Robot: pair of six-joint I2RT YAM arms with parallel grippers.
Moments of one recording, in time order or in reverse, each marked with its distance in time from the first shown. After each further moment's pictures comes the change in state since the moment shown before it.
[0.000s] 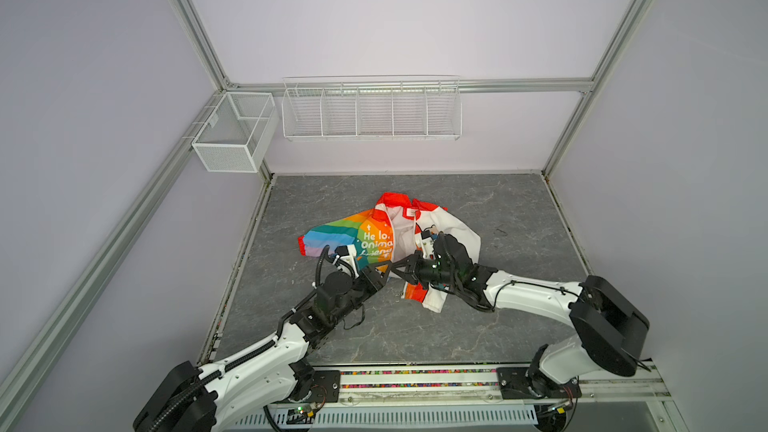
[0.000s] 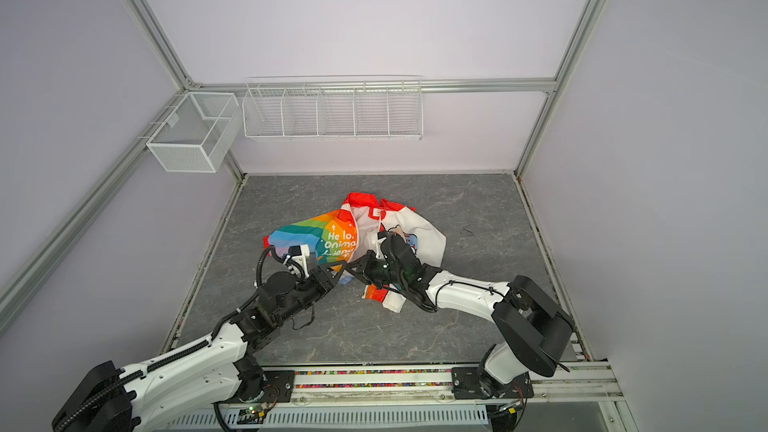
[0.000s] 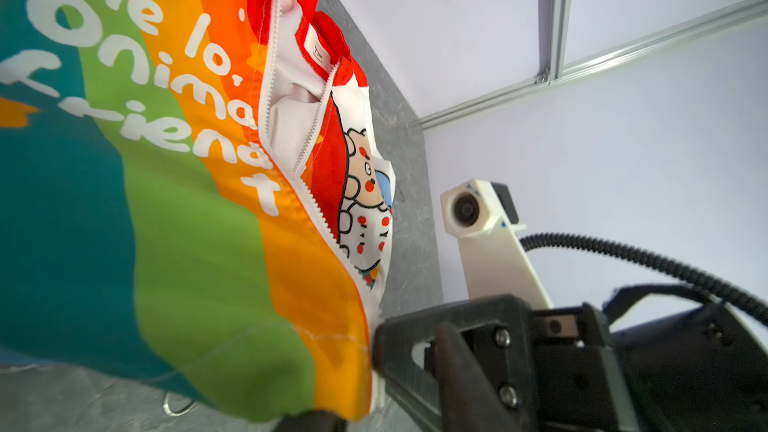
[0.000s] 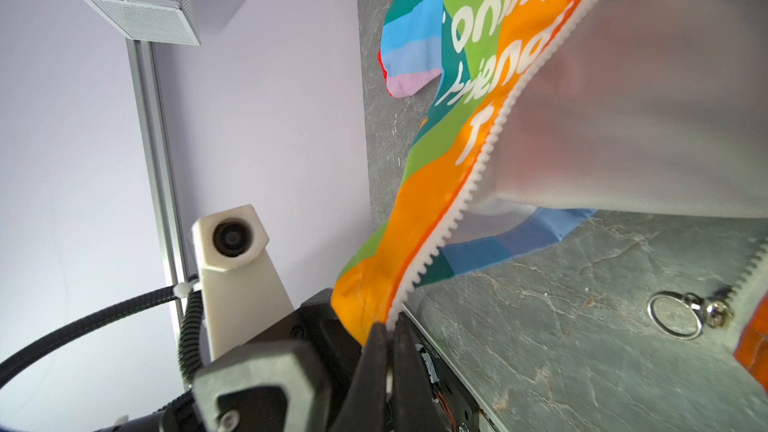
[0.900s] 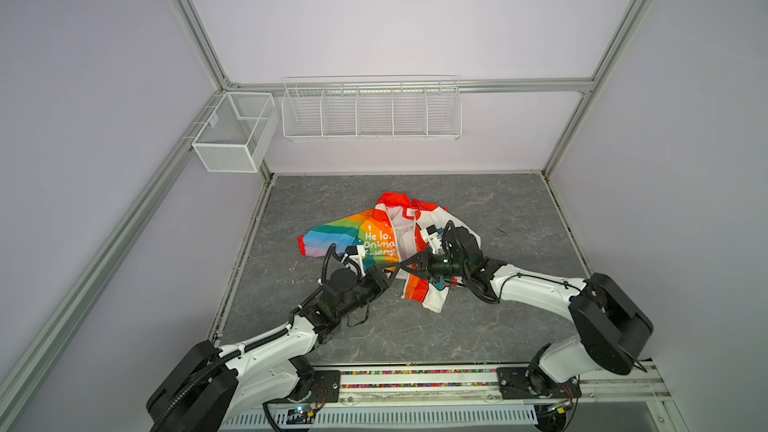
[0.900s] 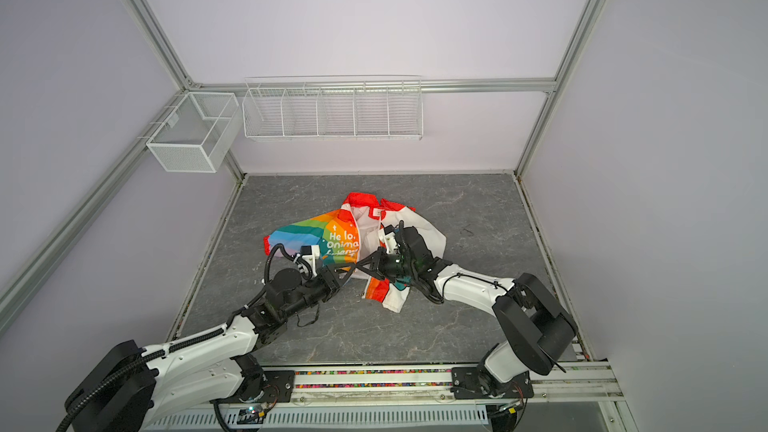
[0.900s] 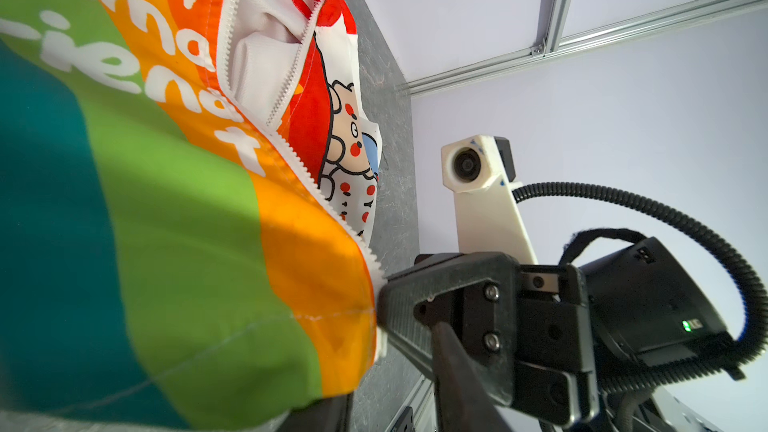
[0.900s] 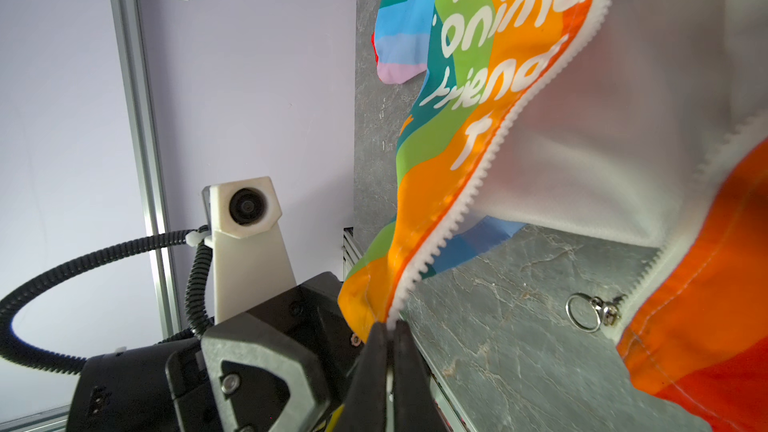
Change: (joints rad) left arm 0.010 0.137 -0.002 0.135 0.129 -0.062; right arm -0.137 0.000 -0.018 -0.043 -0.212 -0.198
